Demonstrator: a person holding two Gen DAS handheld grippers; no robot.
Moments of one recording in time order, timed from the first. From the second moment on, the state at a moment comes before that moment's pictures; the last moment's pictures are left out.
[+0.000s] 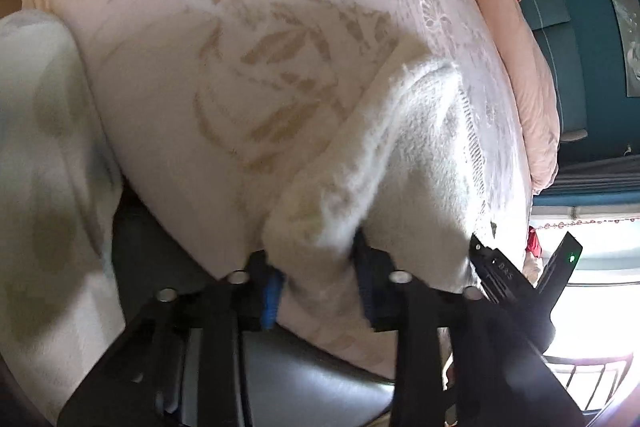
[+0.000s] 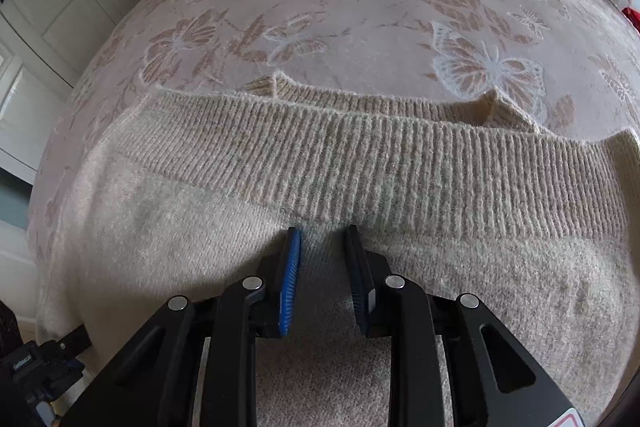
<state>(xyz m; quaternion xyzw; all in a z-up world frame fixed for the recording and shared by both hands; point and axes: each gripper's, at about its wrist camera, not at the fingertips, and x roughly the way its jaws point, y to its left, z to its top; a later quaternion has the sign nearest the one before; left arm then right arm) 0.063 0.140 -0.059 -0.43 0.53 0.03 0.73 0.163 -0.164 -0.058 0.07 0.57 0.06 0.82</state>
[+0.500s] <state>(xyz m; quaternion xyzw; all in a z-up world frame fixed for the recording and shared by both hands) 0.056 -0.115 0.105 -0.05 0.42 -0.27 0.86 0.094 -0.288 0.001 0.22 0.49 0.08 0.84</state>
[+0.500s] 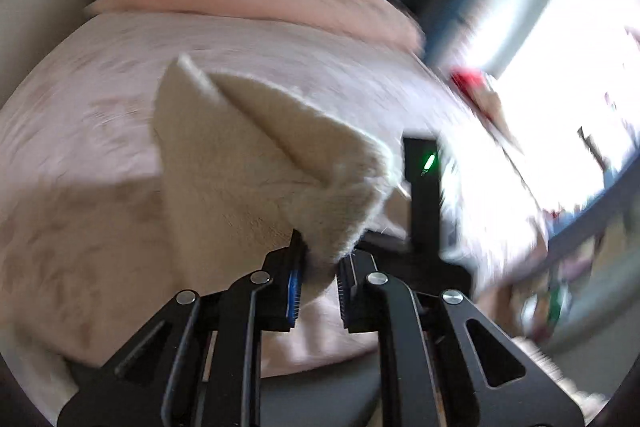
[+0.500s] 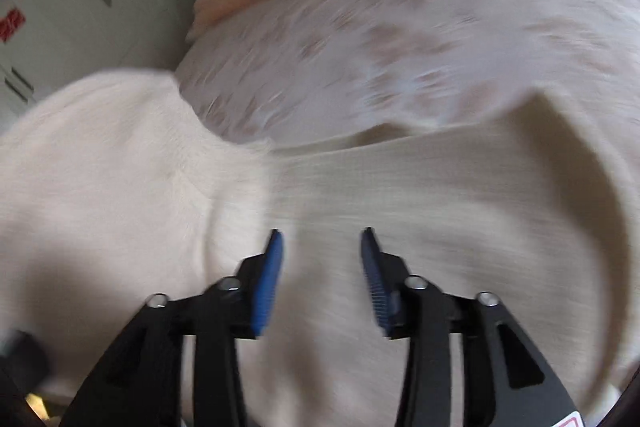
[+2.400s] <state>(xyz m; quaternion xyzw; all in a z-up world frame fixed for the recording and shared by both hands) 0.005 -0.128 0.062 0.05 0.42 -0.24 0.88 -0.026 -0.404 0.050 0.25 0.42 -0.01 0.87</state>
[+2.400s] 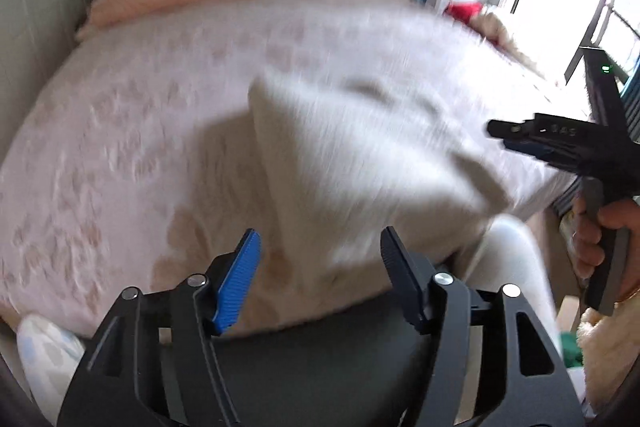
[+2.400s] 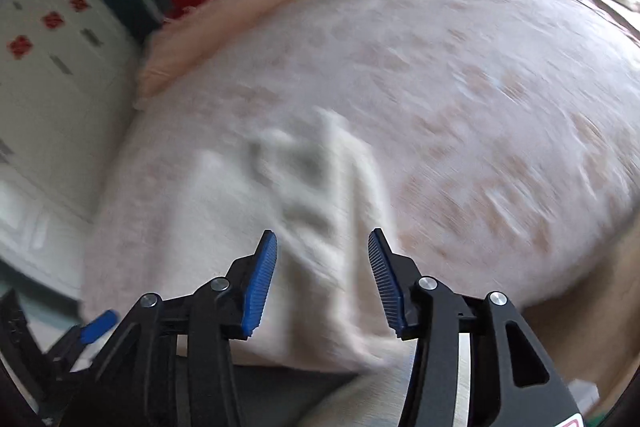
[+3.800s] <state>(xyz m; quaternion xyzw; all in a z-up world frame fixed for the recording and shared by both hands) 0.045 -0.198 0.009 0.12 0.49 -0.21 0.84 -0.032 -0.374 -0.023 0.20 0.53 -0.03 0.82</state>
